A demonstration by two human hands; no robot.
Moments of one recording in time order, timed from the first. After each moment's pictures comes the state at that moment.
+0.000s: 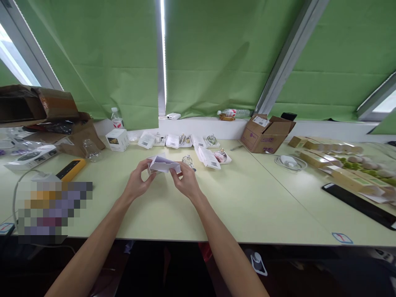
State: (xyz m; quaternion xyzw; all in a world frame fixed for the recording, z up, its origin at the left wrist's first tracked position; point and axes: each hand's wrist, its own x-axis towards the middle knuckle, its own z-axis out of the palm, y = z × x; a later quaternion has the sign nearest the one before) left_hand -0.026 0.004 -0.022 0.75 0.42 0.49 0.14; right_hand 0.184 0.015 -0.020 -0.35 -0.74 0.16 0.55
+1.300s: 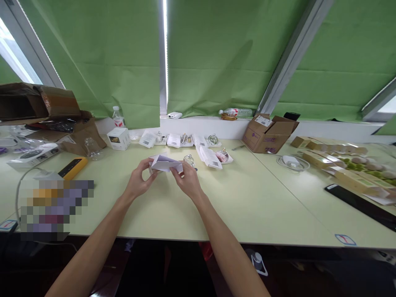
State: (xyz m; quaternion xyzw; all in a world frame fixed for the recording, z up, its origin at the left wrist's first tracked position) left_hand -0.027 0.003 -0.019 0.75 0.41 0.50 0.15; right_hand 0.184 0.014 -0.015 -0.39 -0.74 0.13 0.54
